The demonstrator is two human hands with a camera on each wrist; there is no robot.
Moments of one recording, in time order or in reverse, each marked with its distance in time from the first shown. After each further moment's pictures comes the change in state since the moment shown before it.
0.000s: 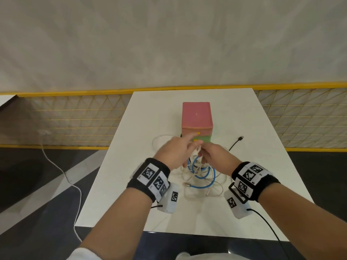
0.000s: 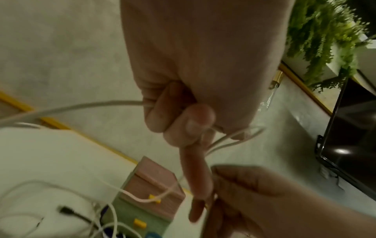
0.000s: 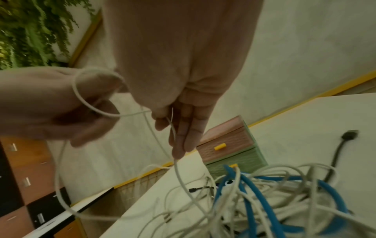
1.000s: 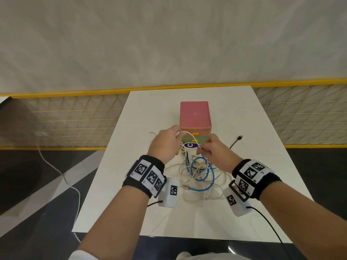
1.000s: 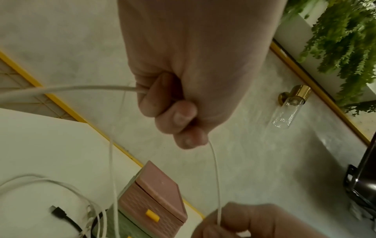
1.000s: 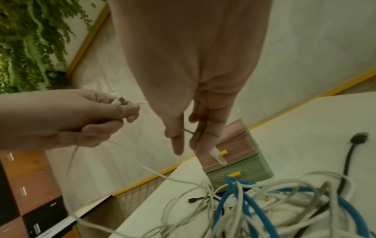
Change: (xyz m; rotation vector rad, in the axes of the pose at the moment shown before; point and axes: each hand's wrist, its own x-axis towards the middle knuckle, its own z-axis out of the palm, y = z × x) left_hand 0.031 -0.022 -0.008 -0.010 0.221 -0.085; right_hand 0.014 0.013 -0.007 -0.079 0.036 -0.032
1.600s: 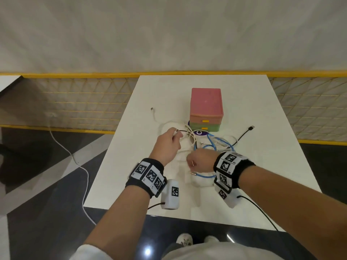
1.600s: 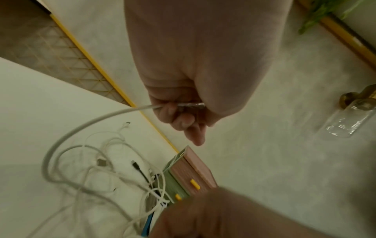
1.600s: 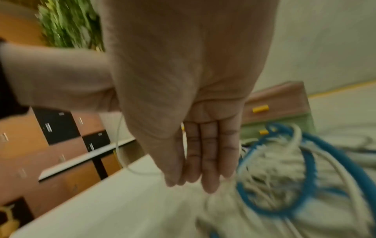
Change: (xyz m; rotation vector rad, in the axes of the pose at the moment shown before) left_hand -0.032 -0.055 0.030 -0.299 0.063 -0.150; right_hand 0.013 -0.034 0.061 -0.408 -0.558 -0.112
